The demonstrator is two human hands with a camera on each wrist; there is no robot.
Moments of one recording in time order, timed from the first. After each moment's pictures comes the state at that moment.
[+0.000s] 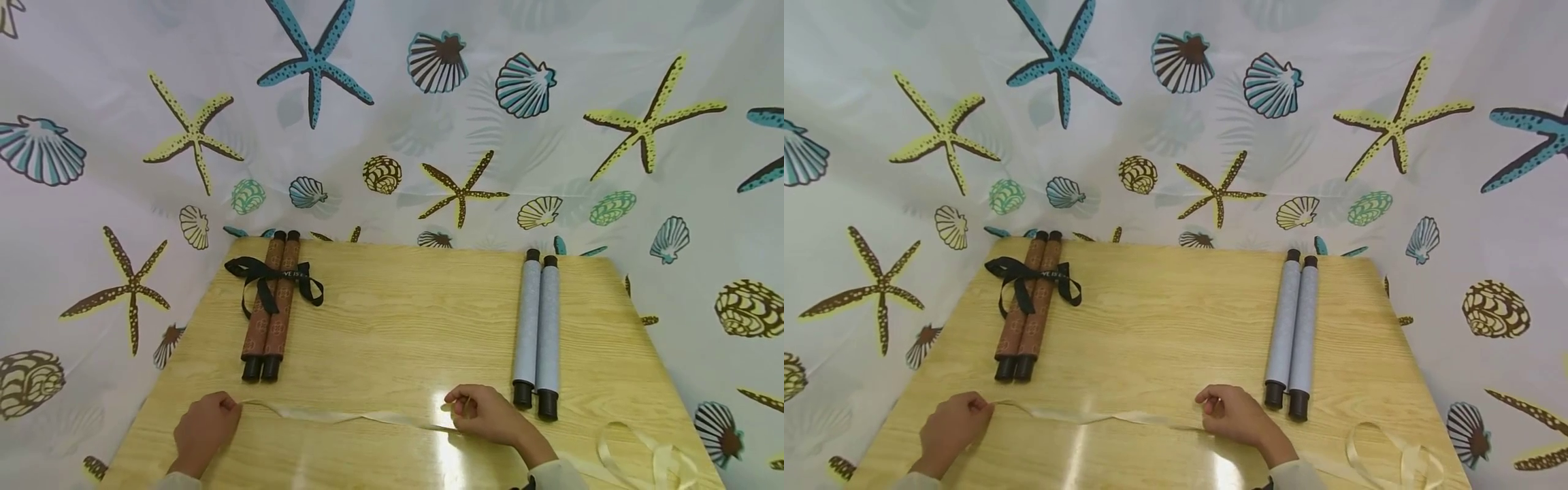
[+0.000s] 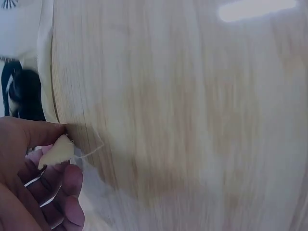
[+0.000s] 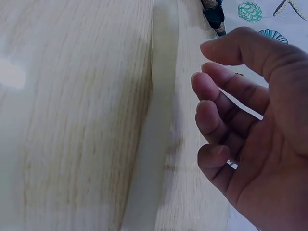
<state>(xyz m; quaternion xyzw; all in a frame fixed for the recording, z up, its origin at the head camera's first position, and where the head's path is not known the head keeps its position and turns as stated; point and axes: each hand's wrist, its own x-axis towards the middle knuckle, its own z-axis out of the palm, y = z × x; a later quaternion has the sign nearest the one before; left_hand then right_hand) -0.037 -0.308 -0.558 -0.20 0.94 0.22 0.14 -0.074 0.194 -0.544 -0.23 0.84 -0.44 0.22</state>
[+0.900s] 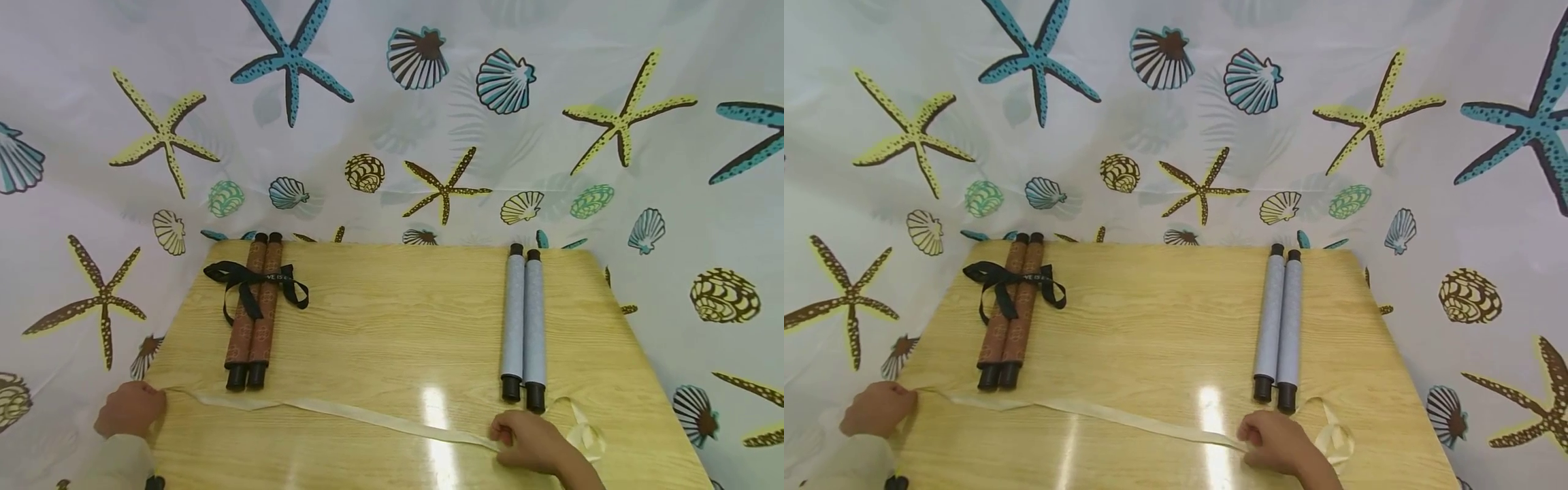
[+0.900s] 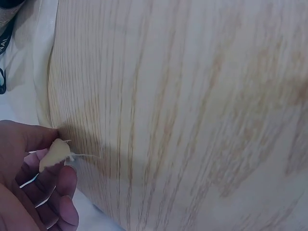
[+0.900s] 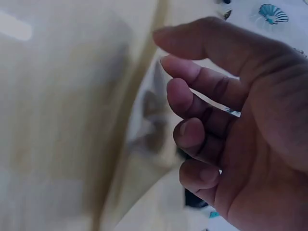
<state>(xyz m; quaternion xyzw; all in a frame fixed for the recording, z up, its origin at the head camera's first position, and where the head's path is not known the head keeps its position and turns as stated) -0.081 -0.410 -0.551 -0.29 0.93 0.16 0.15 -0.032 0.264 -0.534 -0.18 0.90 -0.32 0.22</state>
